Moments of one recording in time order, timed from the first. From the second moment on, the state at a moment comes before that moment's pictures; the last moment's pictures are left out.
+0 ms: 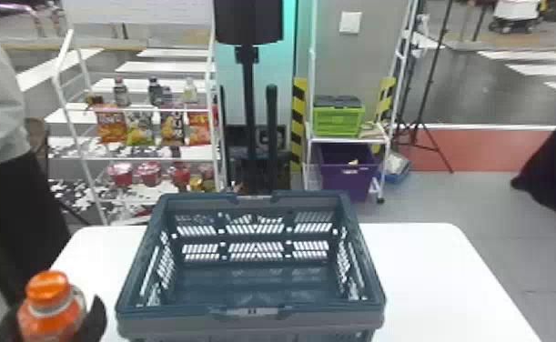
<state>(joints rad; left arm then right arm) 0.80 0.05 0.16 -2.32 -0.07 -0.05 0.00 0.88 0.00 -0.06 -2.21 -0.06 -0.15 0.27</state>
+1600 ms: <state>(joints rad) -0.45 0.24 -0.38 -1.36 -0.41 0.47 -0.91 0.91 0.00 -0.09 -2.21 0.02 -0.19 0.27</state>
